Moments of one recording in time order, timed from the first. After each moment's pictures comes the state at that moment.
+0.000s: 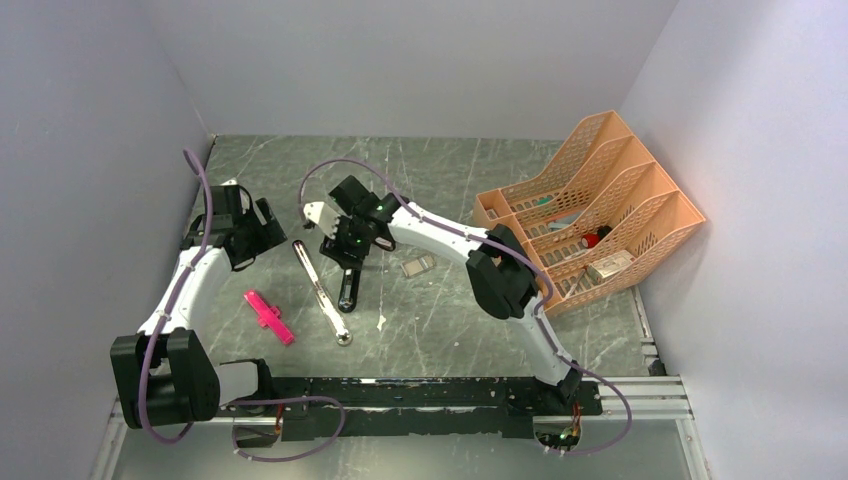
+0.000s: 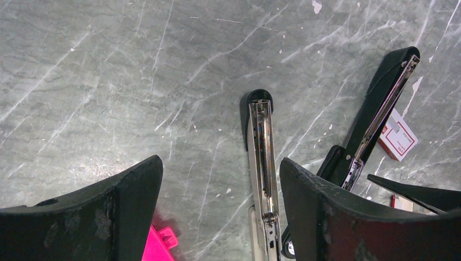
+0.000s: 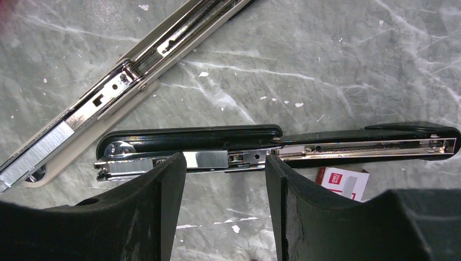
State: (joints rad) left arm 0.09 1.23 0.84 -0.47 0.00 -0.40; right arm 0.92 2.25 1.92 -0.62 -0.30 -0.45
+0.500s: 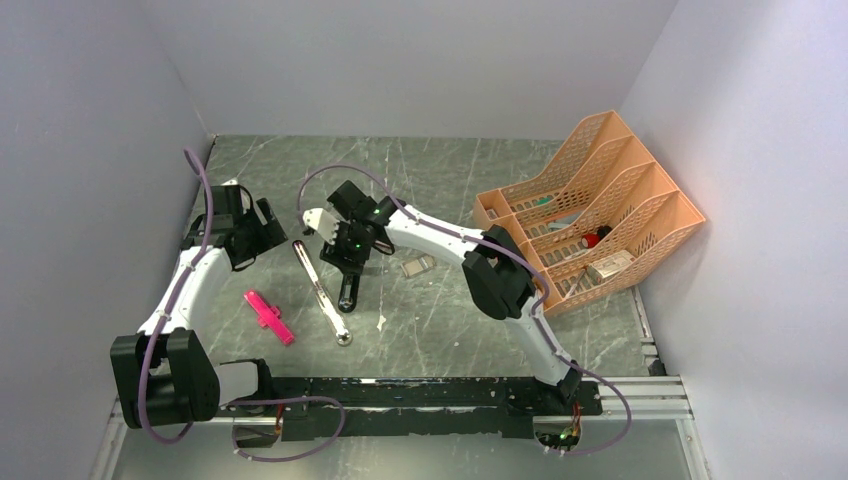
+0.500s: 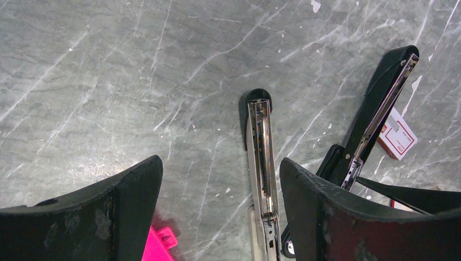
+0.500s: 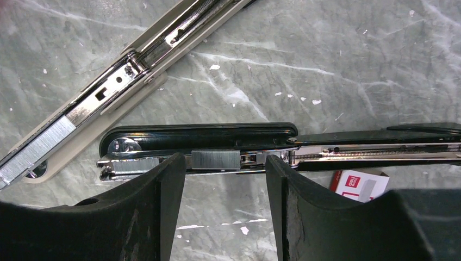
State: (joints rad) left arm 0.08 1.23 0.84 -0.47 0.00 -0.40; right arm 0.93 2.27 1.92 -0.64 -0.30 -0.46
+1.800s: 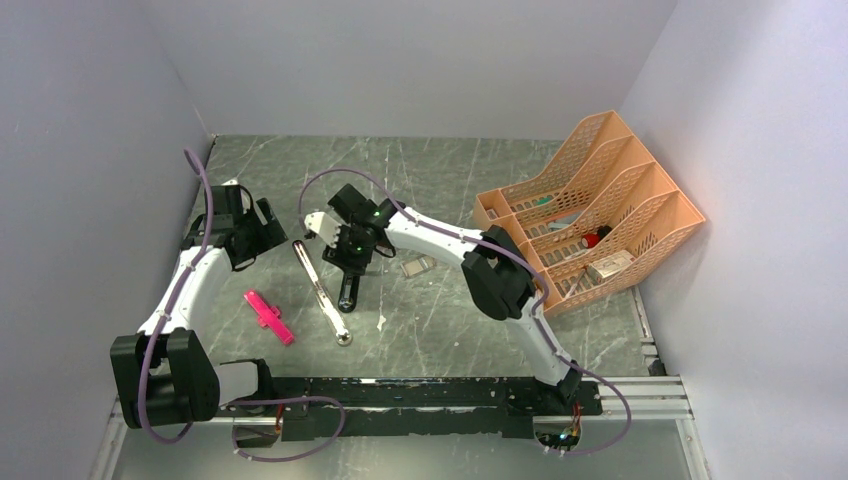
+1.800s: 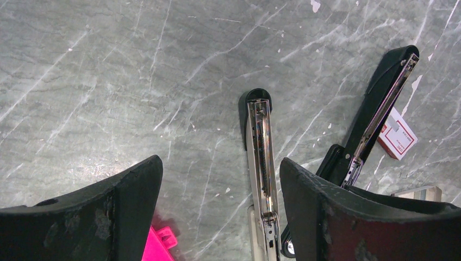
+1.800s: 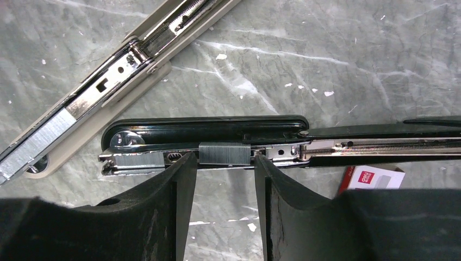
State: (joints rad) left arm 0.08 1.23 0.84 -0.47 0.00 -0.40; right arm 0.93 2.27 1.90 -0.65 -0.30 -0.45
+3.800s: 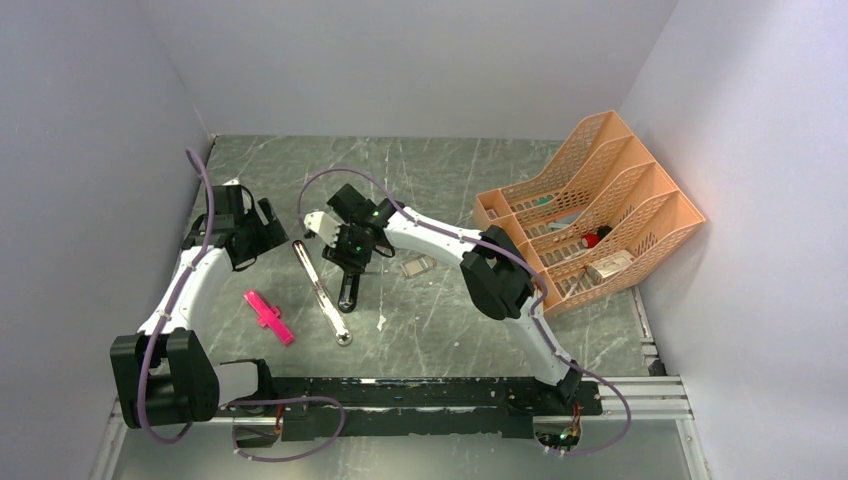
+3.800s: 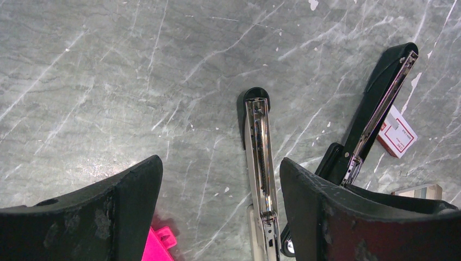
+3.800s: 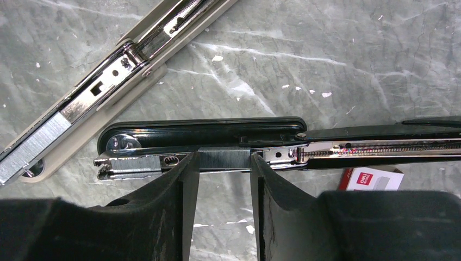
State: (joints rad) left arm 0.08 1.23 0.84 -0.47 0.00 -0.40; right arm 0.93 2.28 1.90 -0.65 -0.29 -0.45
